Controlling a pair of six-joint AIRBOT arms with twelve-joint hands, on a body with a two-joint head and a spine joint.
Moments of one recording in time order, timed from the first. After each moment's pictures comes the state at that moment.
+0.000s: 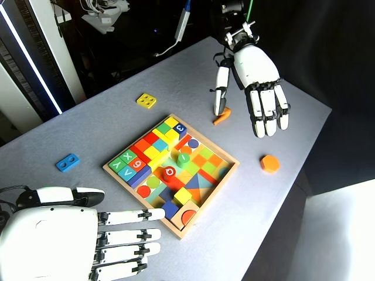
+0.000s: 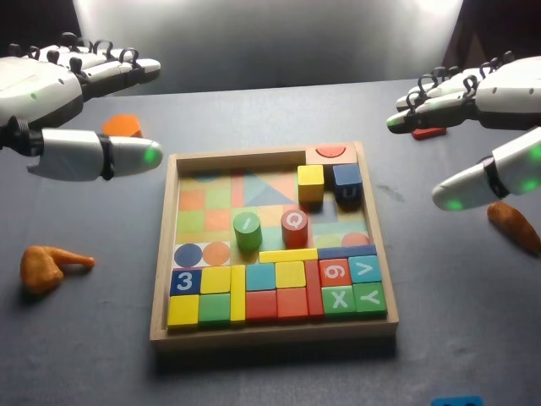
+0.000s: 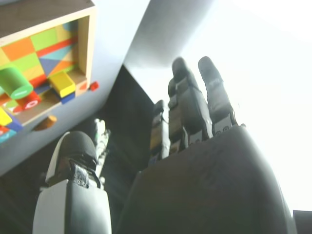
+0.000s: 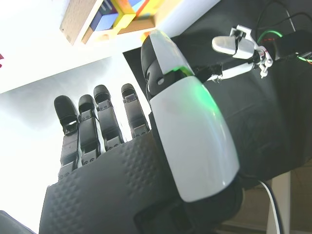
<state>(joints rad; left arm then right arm) 0.73 -0.92 1.28 0.02 -0.51 0.75 -0.35 -1.04 1.40 -1.31 0.42 0.47</state>
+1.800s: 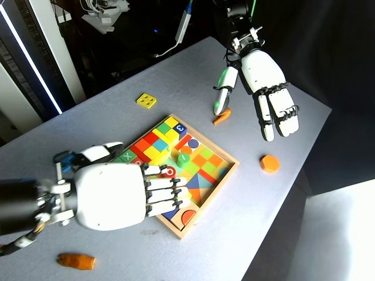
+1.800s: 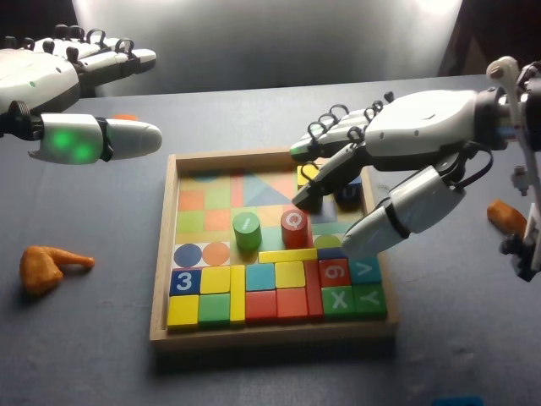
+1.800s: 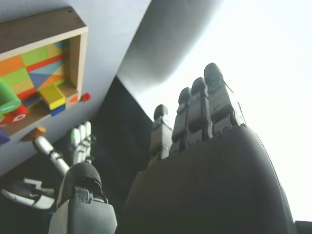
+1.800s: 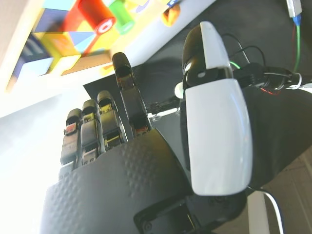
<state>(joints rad) 0.70 -0.95 1.33 -0.02 -0.49 0.76 -0.31 -1.25 1.47 -1.45 0.51 0.53</state>
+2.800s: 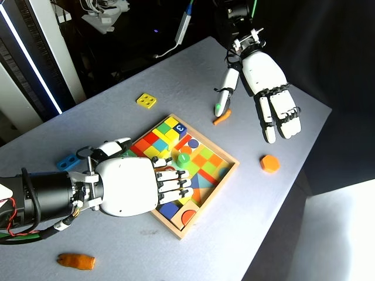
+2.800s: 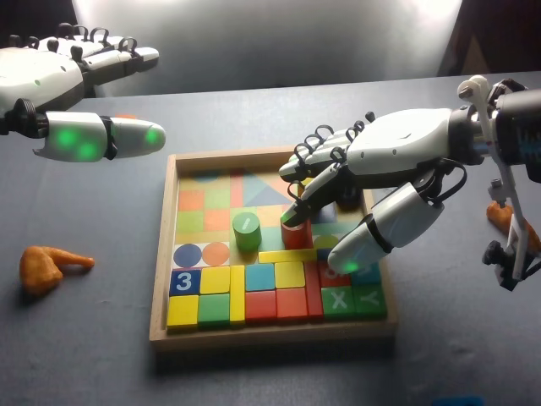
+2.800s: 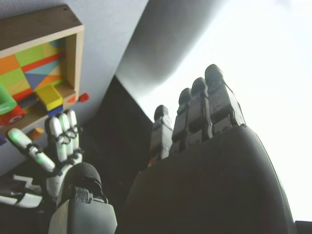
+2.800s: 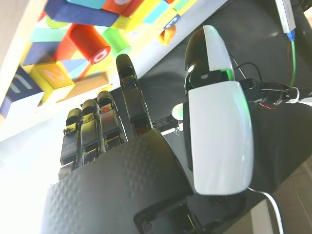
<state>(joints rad) 0.69 -0.96 1.34 -0.02 -0.47 0.77 -0.33 -1.32 1.52 -1.51 0.51 0.57</state>
